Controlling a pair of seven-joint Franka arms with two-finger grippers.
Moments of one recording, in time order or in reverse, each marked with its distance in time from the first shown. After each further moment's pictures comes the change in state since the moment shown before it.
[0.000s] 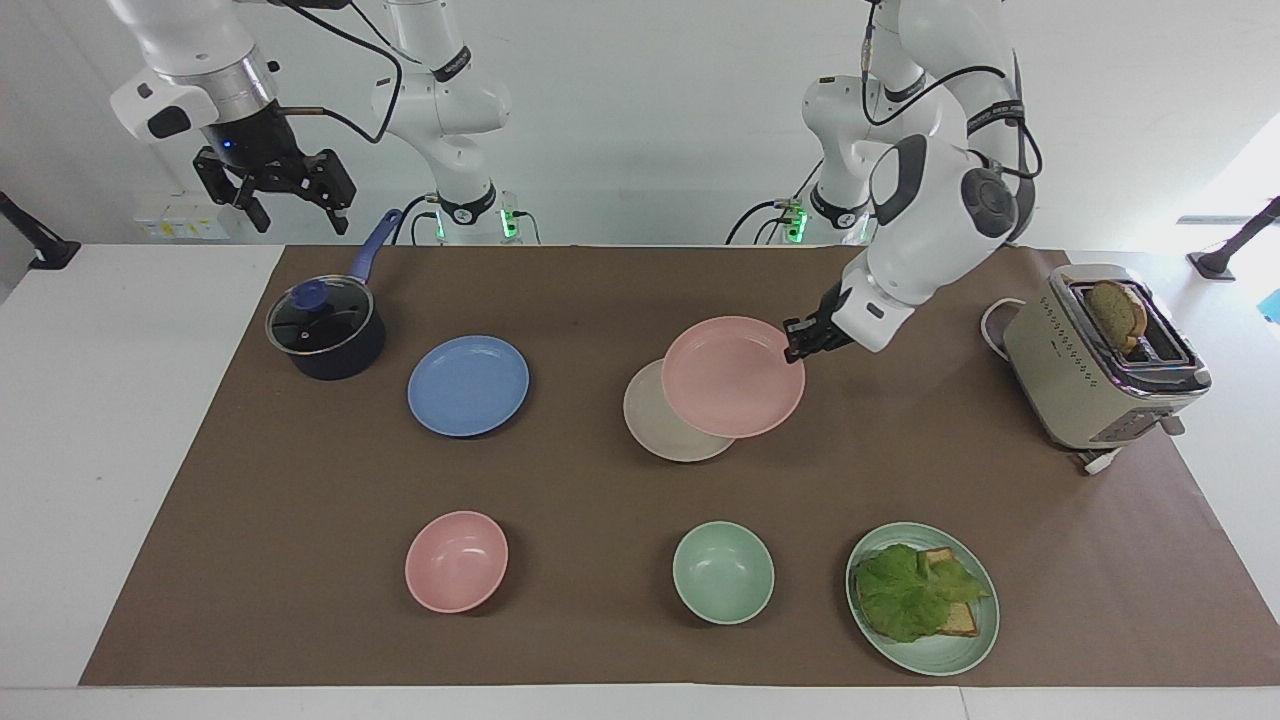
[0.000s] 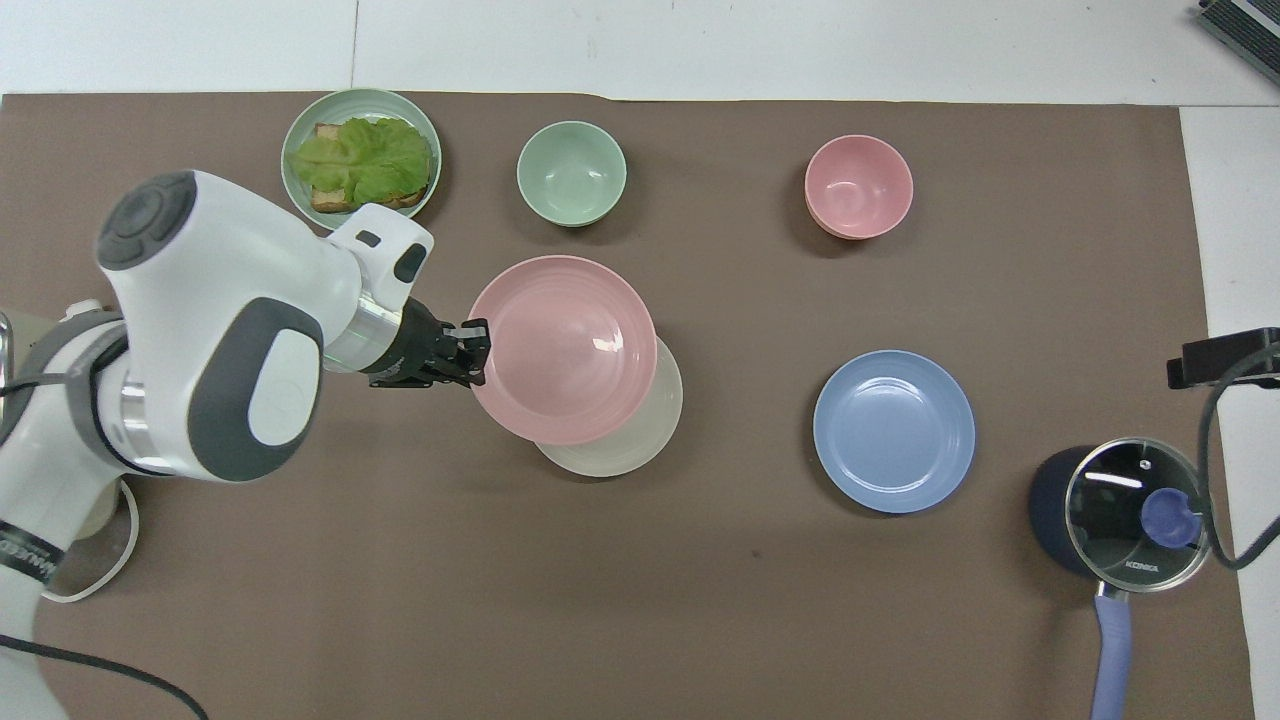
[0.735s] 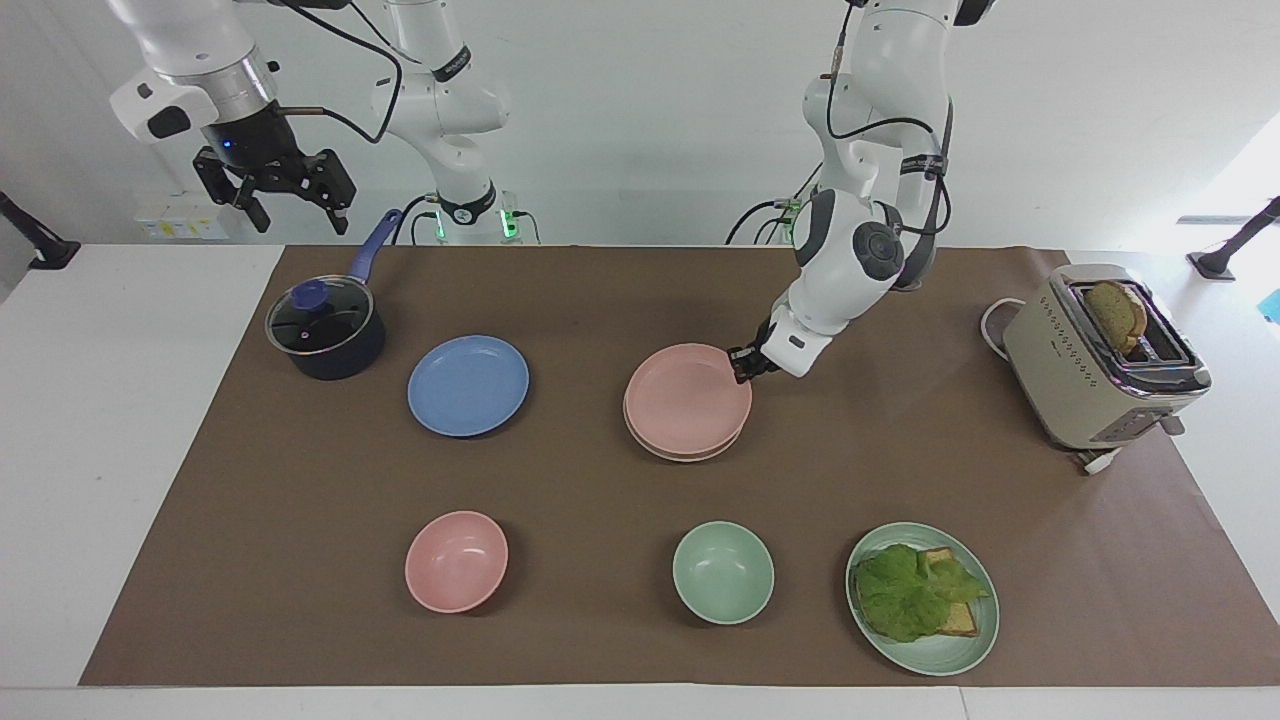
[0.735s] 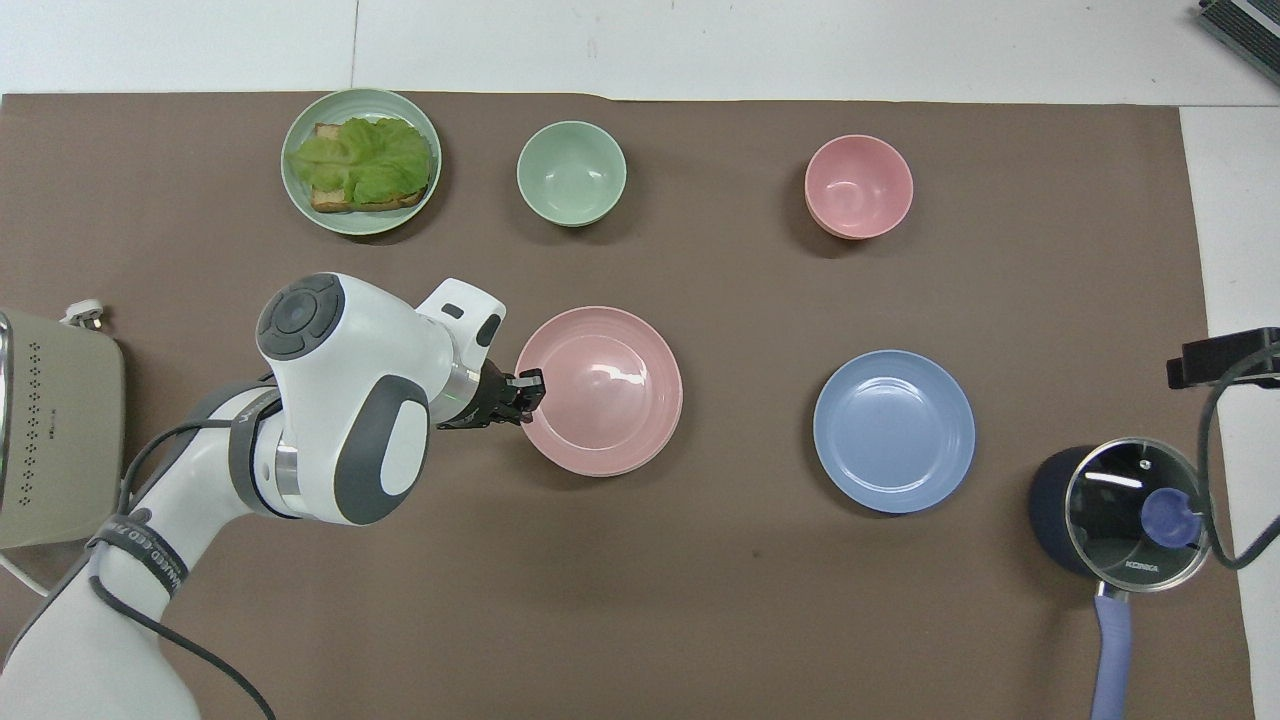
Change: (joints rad) left arm -0.084 0.049 0.001 -0.171 -0.035 0.227 -0.014; right arm 0.000 0.000 0.000 0.000 0.000 0.000 0.000
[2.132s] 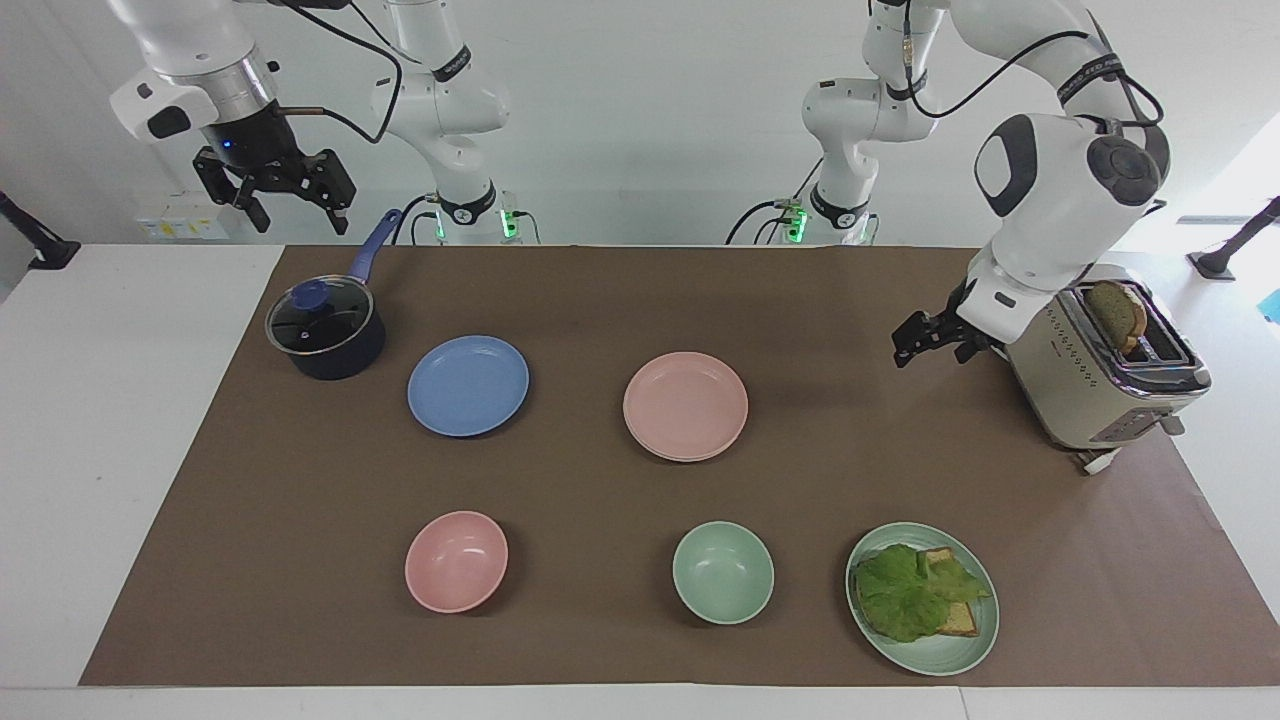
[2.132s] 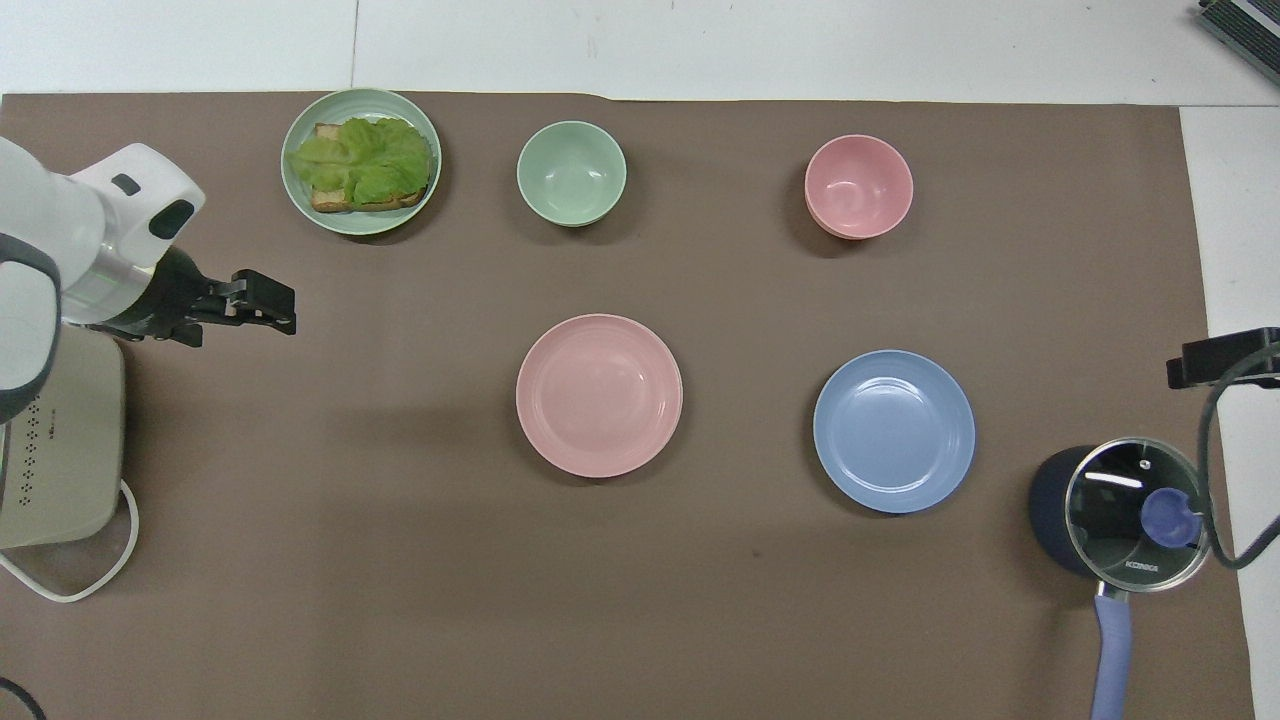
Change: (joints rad) left arm 0.315 -0.075 0.061 0.343 0.326 -0.465 0.312; right arm 0.000 0.000 0.000 0.000 0.000 0.000 0.000
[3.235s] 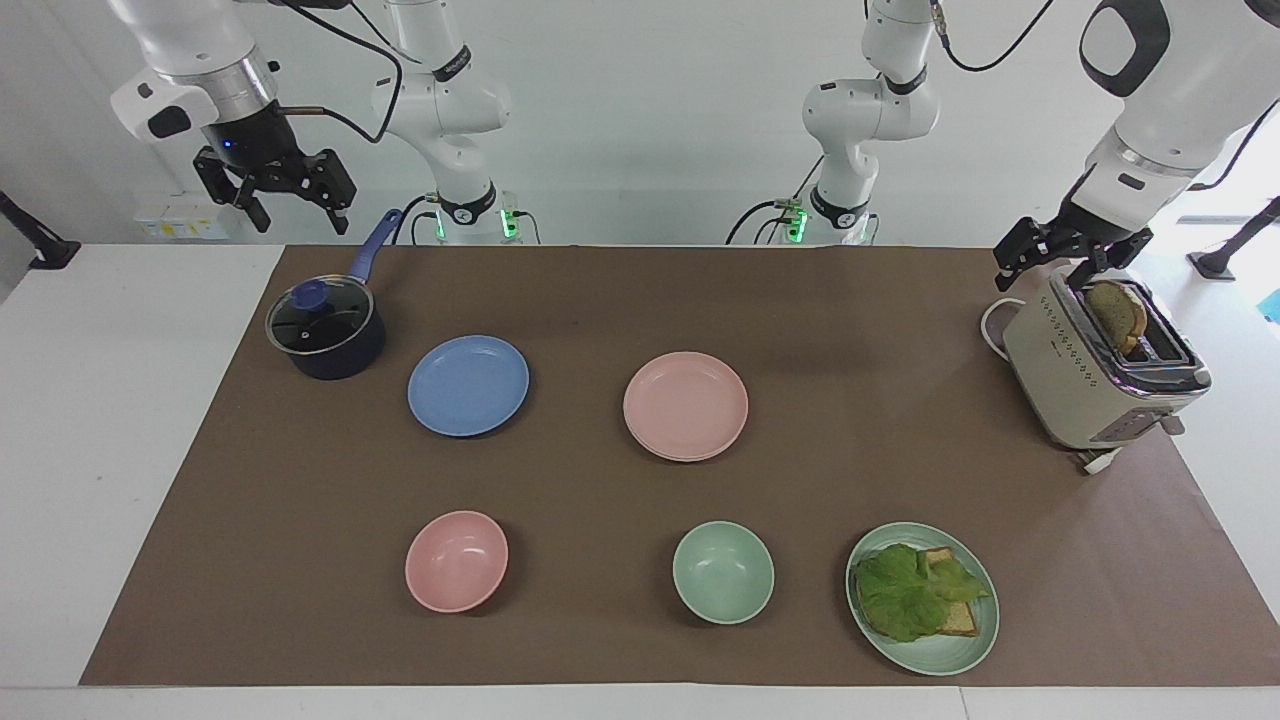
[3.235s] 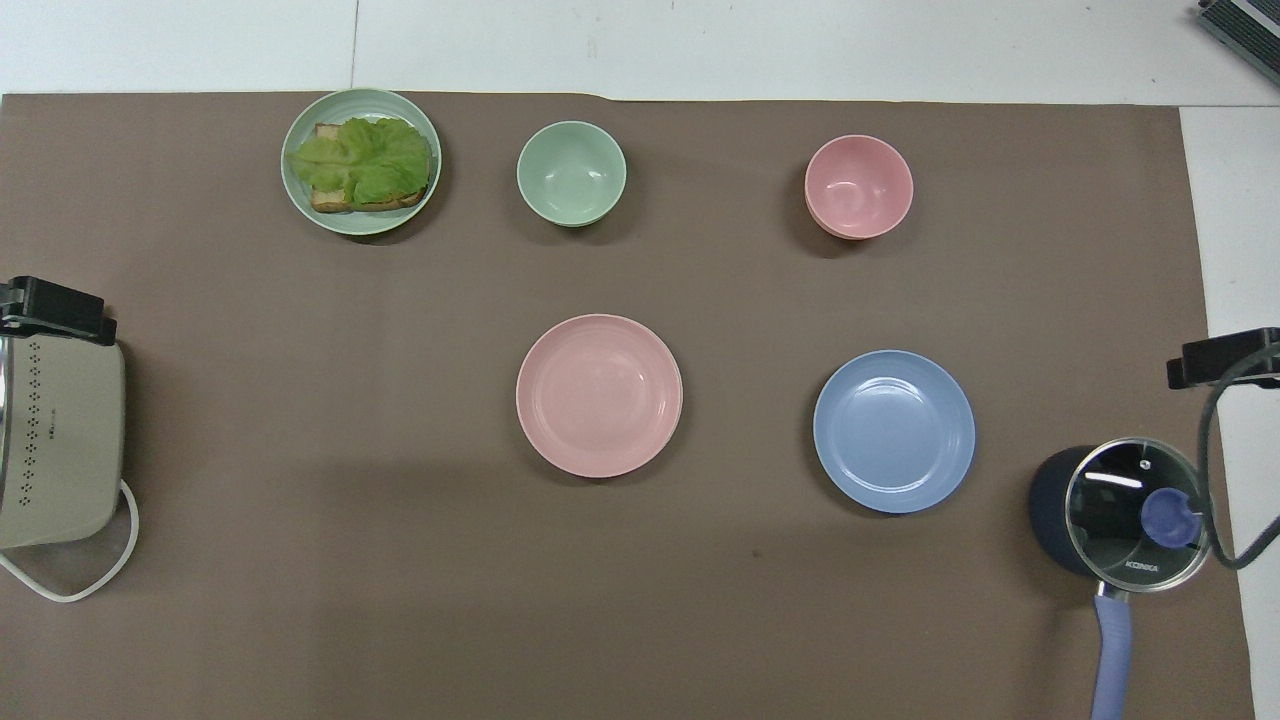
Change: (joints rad) left arm 0.070 -0.098 0.042 0.132 0.069 -0.181 0.159; right arm 0.000 0.000 0.000 0.000 0.000 0.000 0.000
